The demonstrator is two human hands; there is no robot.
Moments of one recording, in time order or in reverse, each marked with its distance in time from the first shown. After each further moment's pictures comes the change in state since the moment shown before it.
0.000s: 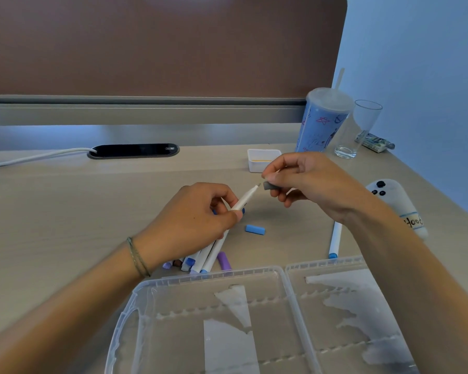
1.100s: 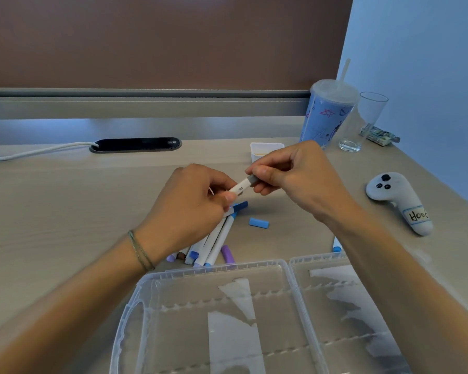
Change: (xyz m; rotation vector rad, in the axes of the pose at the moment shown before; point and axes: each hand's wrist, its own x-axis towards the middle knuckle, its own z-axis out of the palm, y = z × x) left_hand -0.005 0.013 -0.008 0.159 0.173 0.067; right_hand -0.002 -0.002 0.029 -0.044 0.109 -0.248
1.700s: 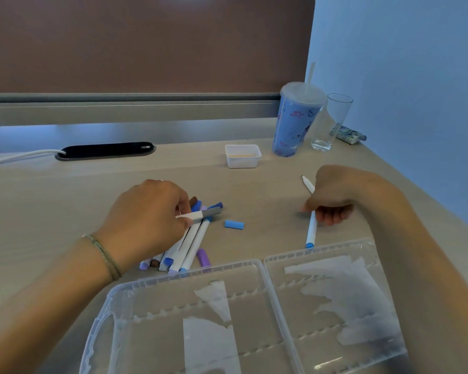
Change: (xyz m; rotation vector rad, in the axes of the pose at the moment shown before) left_hand 0.001 -0.015 -0.004 0.522 -0.123 -0.055; right_hand -0.004 0.027 -0.084 -0.735 -0.313 0.826
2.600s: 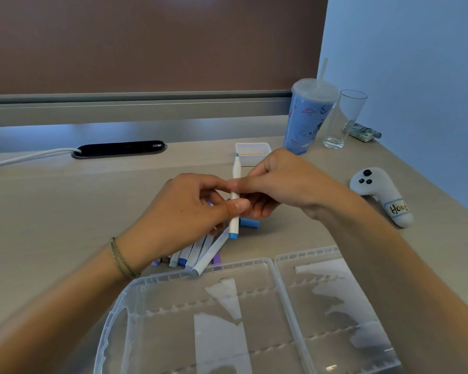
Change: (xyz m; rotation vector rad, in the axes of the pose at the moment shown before) left_hand -0.007 0.025 -0.004 -0.833 -0.081 0.021; right_hand -0.041 -0.077 0.034 0.624 0.003 -0.603
